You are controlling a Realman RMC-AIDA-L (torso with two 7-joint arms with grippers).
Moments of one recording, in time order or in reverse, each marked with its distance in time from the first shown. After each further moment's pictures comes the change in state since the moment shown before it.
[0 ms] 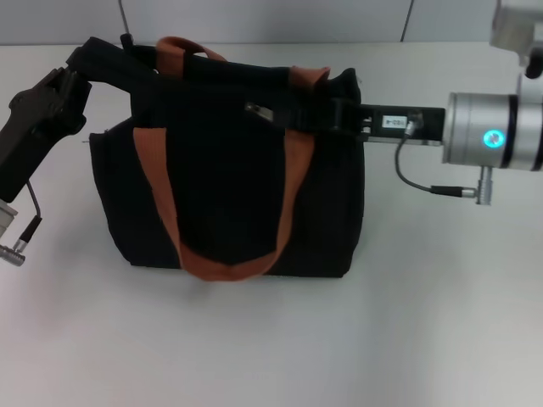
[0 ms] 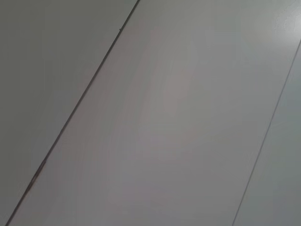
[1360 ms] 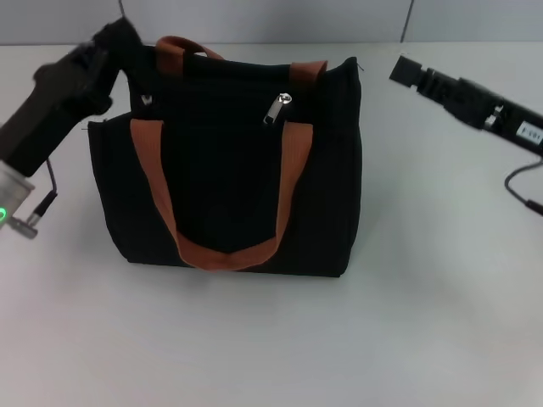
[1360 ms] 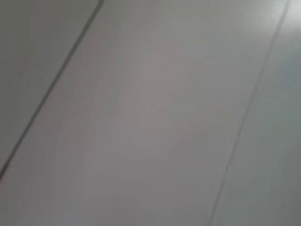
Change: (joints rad) left arm -0.039 0.006 0.015 0.052 0.049 -0.029 -0.001; right arm -0.212 0.026 0.399 -0.002 0.007 -0.318 -0.461
